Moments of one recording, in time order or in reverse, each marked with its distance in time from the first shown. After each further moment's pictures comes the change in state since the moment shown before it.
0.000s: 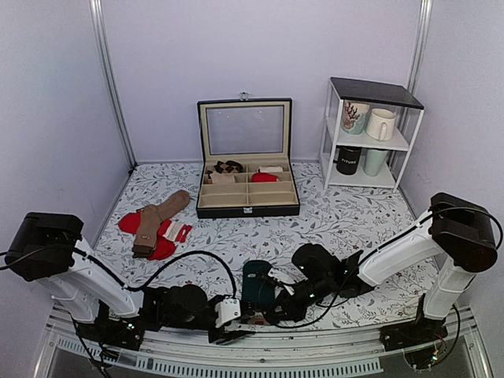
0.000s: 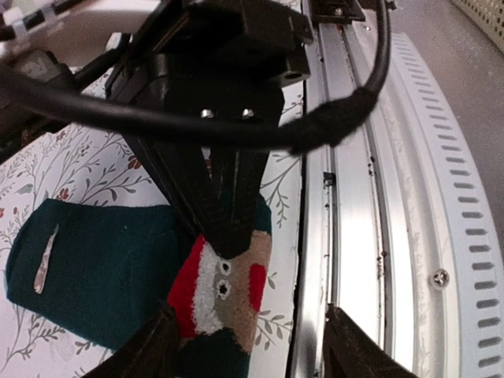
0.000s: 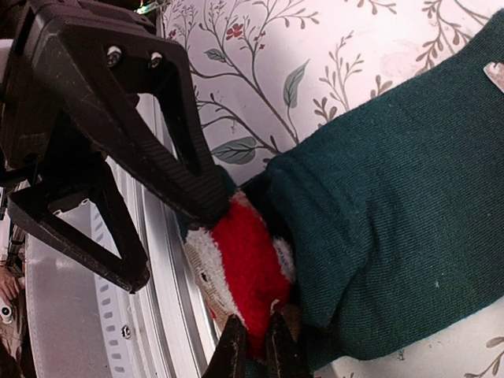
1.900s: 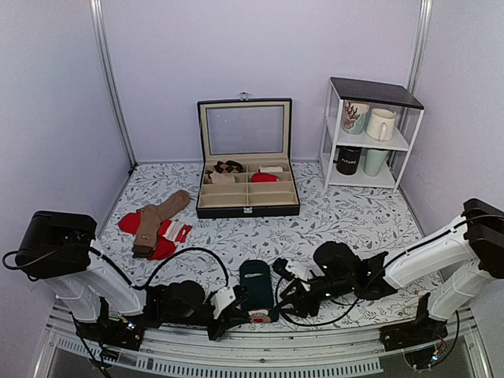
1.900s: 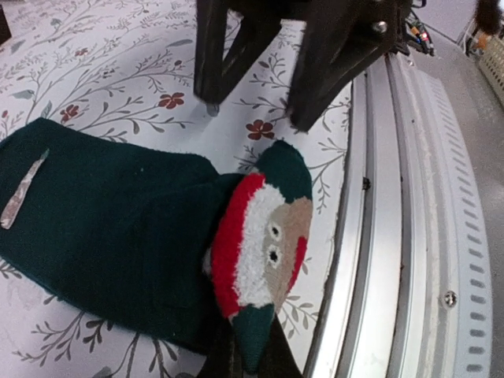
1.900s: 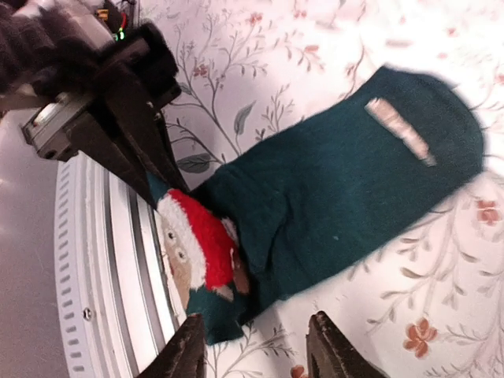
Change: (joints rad) left arm 0.074 0.079 -0.044 0.105 0.061 -0.277; right arm 0.002 -0.184 -0.105 0.021 0.179 -0.094
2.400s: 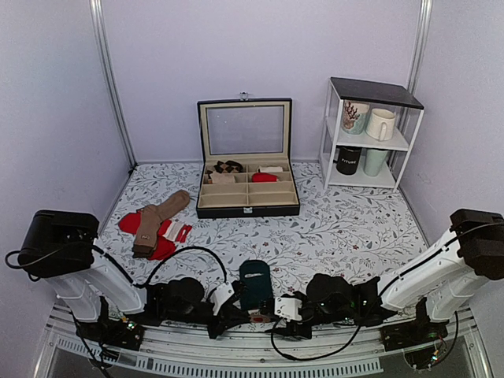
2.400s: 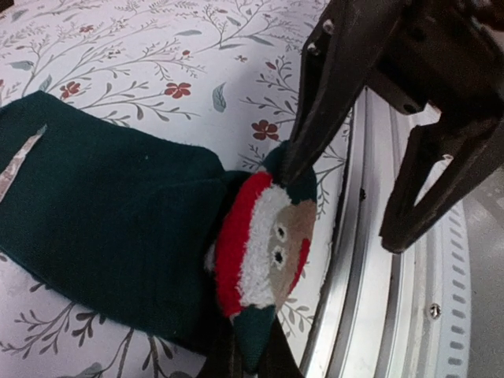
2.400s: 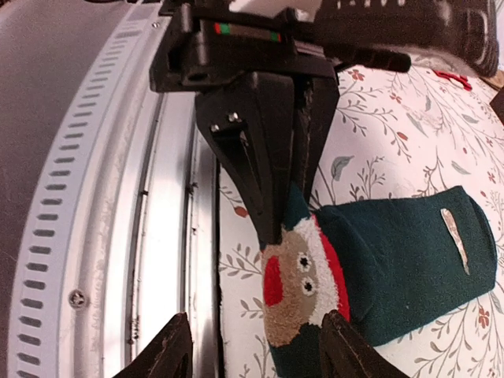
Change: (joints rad) left arm 0.033 0.016 -0.005 0.021 0.065 -0.128; right arm 0.253 0.026 -0.067 0.234 0.278 -0.370
